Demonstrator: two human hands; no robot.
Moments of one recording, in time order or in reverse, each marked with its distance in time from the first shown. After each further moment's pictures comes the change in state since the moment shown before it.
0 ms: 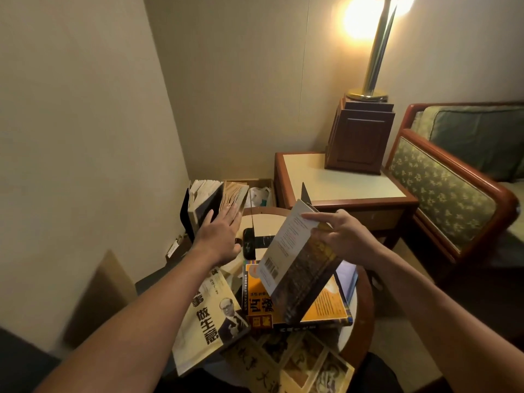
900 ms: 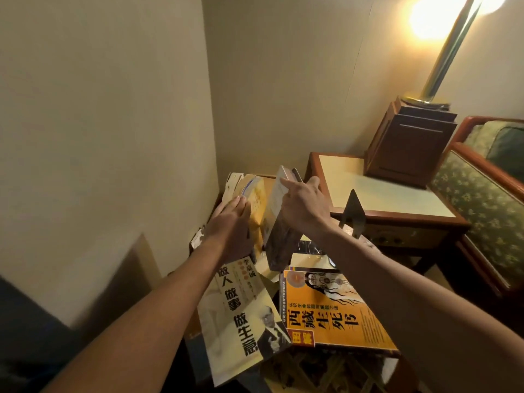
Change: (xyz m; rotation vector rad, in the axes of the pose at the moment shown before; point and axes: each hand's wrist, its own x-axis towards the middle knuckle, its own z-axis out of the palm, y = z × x) left_hand -0.014 -0.071 0.020 -0.303 0.264 -0.078; right_hand 0.104 -0.126 0.130 -0.405 0.235 -0.058
